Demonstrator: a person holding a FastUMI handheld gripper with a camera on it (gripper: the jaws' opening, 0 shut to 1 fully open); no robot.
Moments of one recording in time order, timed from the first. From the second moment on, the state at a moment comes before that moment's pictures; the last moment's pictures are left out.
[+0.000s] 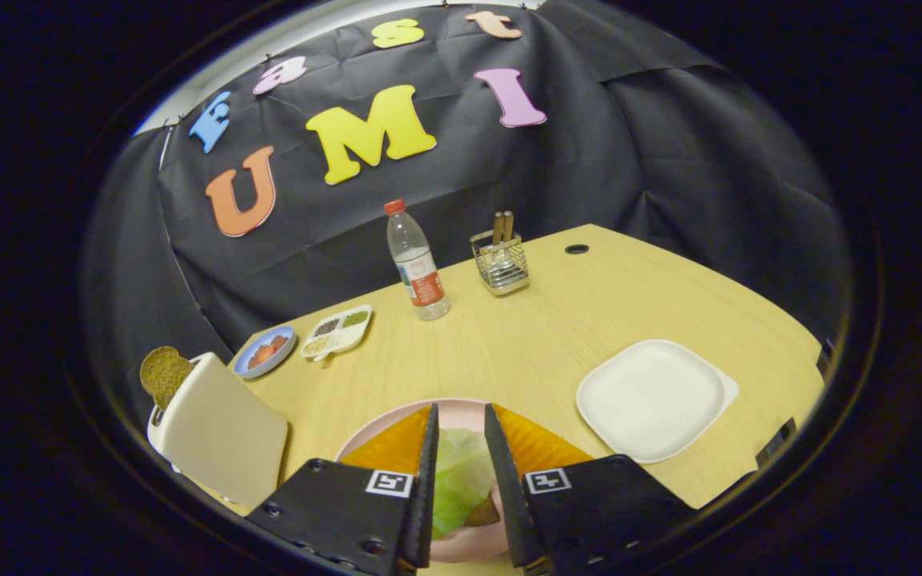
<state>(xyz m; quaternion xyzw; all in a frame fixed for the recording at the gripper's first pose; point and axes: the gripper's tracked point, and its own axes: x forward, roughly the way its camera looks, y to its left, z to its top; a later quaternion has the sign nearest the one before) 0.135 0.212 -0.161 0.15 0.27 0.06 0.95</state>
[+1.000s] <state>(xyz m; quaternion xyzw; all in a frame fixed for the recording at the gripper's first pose) 0.048 0.335 -0.020 0.05 0.08 0.12 0.99</state>
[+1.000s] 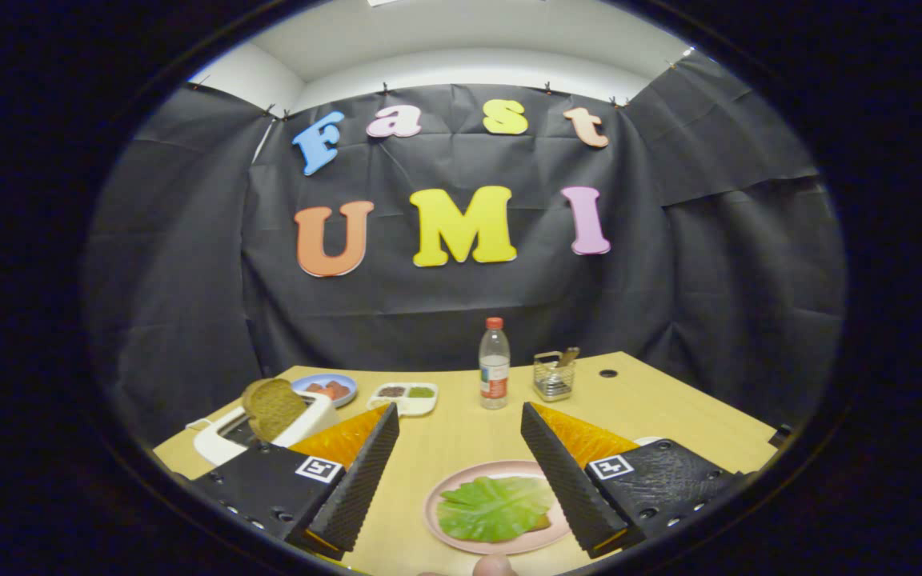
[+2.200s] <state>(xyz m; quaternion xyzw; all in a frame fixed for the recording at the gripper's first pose) 0.082 0.540 -0.064 -0.01 0.16 0.18 0.97</state>
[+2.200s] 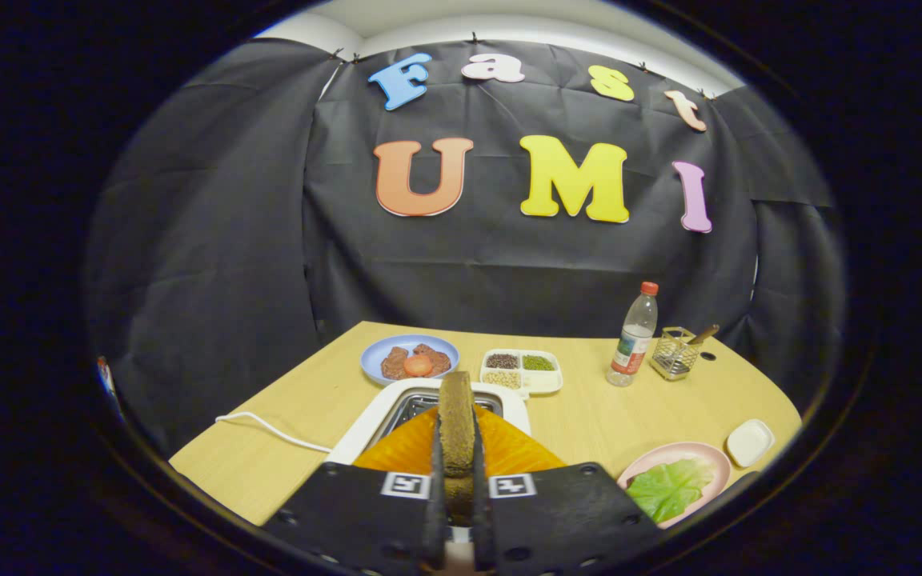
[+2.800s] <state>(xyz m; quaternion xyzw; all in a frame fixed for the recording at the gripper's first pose) 0.059 0.449 0.049 0.09 0.08 0.21 0.97</state>
